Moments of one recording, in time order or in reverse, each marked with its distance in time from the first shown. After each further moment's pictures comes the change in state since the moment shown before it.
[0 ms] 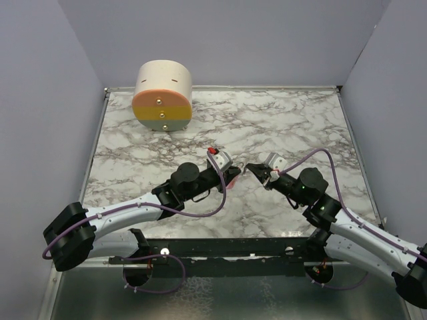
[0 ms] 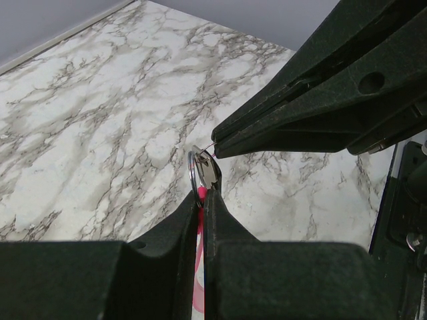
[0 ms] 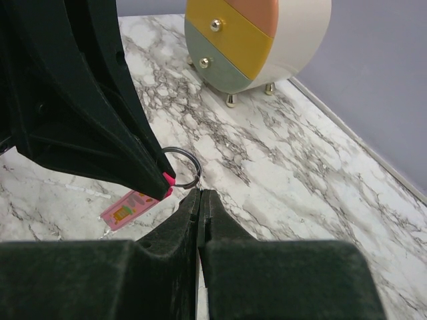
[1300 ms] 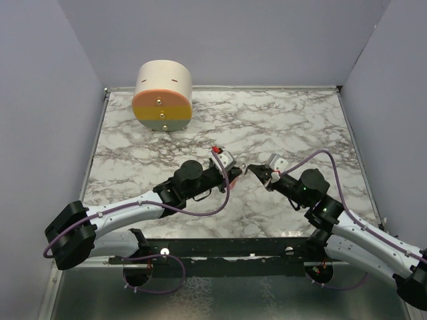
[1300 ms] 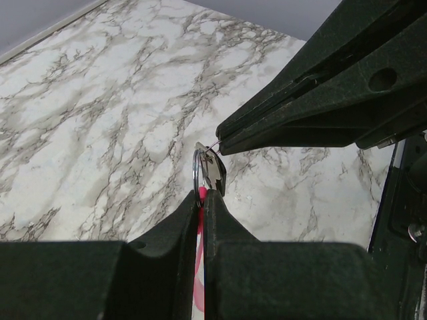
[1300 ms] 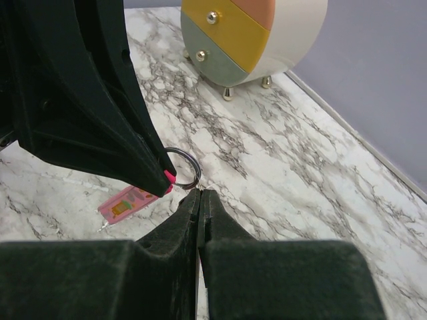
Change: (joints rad) left arm 0.000 0.016 0.041 -0.069 0.000 0.022; right arm 0.005 -0.036 0.000 -0.050 0.021 -0.007
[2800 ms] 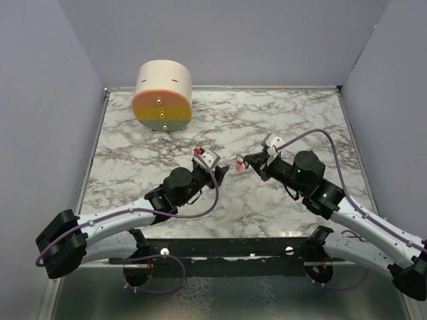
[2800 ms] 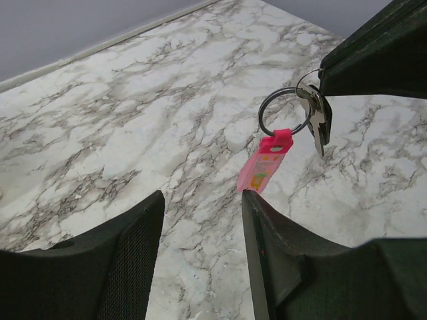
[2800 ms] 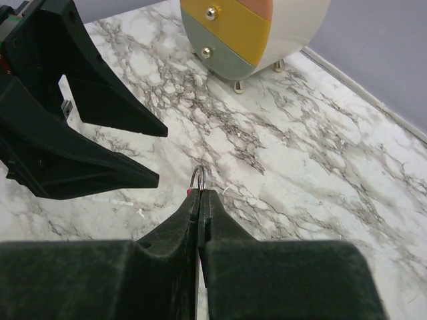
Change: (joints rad) left arm 0.011 -0.103 -0.113 0.039 -0.286 -0.008; right arm 0.000 0.134 0.232 -0.186 0.017 0.150
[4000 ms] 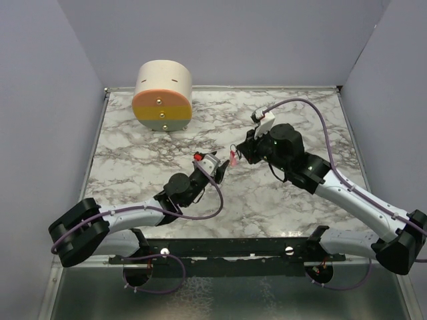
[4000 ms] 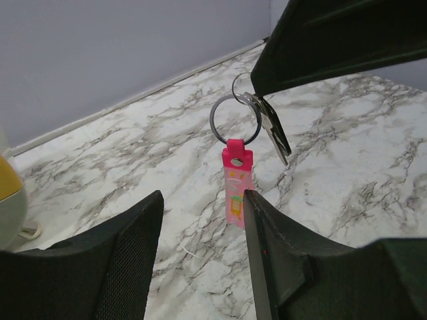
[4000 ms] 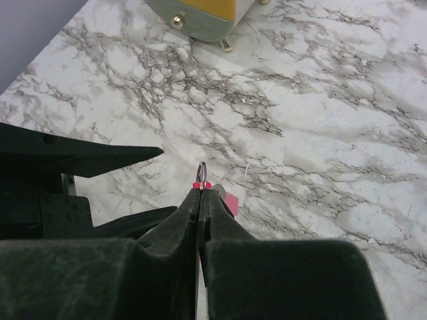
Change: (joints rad) left arm 0.000 0.119 -0.098 0.410 -0.055 0.137; right arm 0.000 0.296 0.359 -0.292 0.164 0.353
